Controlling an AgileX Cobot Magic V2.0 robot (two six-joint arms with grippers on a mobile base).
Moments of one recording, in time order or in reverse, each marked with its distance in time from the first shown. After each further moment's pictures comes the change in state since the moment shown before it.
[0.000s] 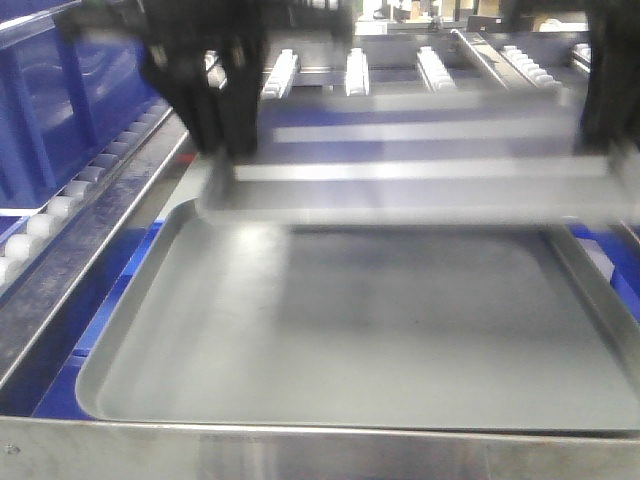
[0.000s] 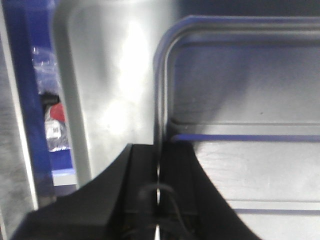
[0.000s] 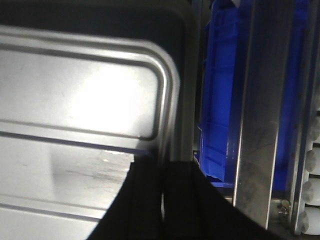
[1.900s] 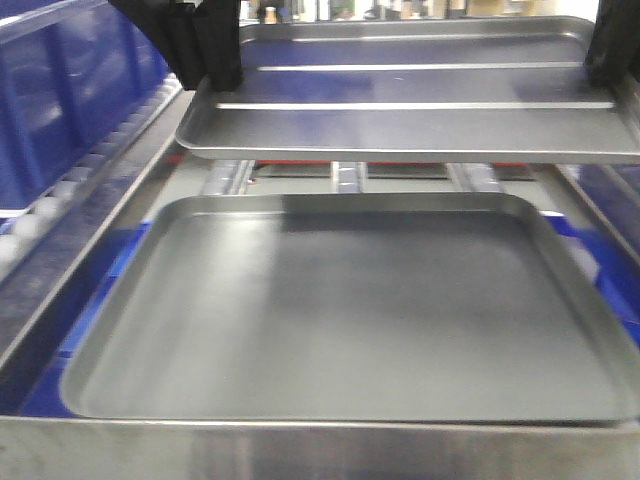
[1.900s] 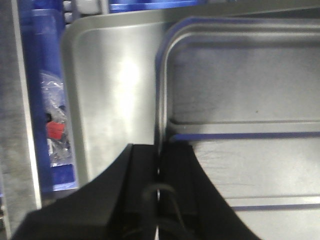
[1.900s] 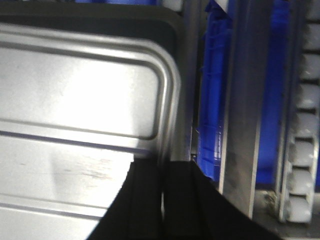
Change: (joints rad) left arm -0.002 -0.075 -0.006 0.011 0.005 -0.002; right arm 0.008 -0.026 -0.051 0.000 0.049 -0.012
